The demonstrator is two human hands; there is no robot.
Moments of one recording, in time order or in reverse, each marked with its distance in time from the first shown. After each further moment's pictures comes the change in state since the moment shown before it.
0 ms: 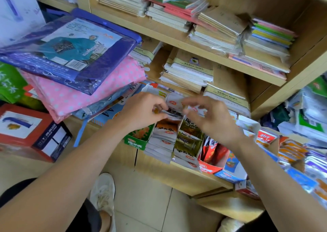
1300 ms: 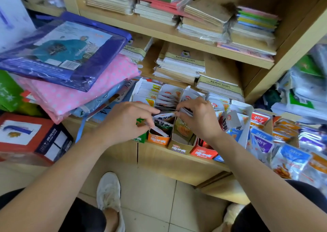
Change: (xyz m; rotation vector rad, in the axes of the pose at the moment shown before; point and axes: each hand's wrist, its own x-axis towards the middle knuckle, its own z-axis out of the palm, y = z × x) left_hand -0.057 -0.004 -0.014 -0.050 -0.049 0.206; right_hand -0.024 0.039 0.046 -0.278 0.142 -0.040
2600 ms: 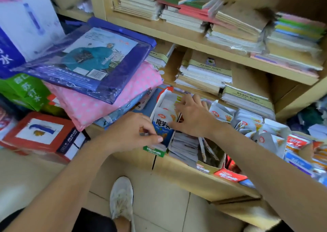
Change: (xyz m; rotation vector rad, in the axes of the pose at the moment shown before) left_hand -0.008 -0.038 -0.031 -0.172 -0.156 -0.211; right_hand 0.085 -0.054 0.033 -0.291 -0.533 0.028
